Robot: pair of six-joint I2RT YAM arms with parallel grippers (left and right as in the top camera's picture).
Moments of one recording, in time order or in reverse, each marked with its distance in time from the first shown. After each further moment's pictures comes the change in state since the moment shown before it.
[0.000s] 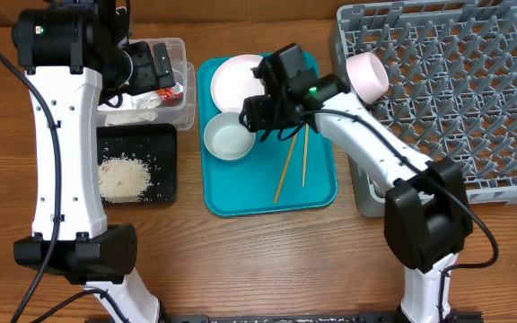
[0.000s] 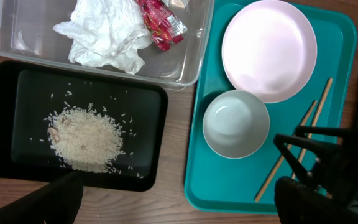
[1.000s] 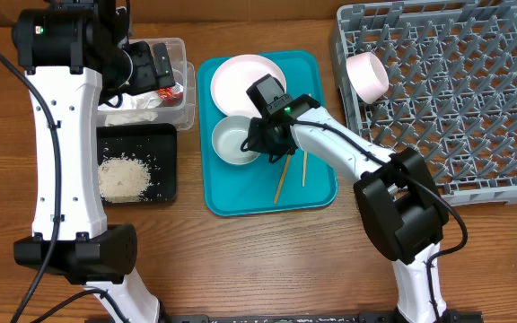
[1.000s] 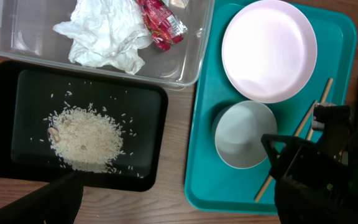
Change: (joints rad) left arm 0.000 0.000 0.000 0.000 0.000 0.000; right arm 0.058 0.097 -0.061 -0.041 0.214 0.307
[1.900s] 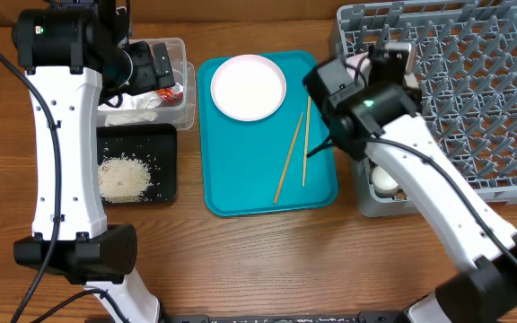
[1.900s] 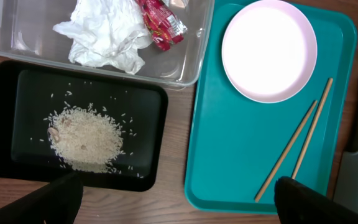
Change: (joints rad) left arm 0.000 0.000 0.000 0.000 0.000 0.000; right arm -0.086 -0.457 -0.010 -0.615 1.229 -0.010
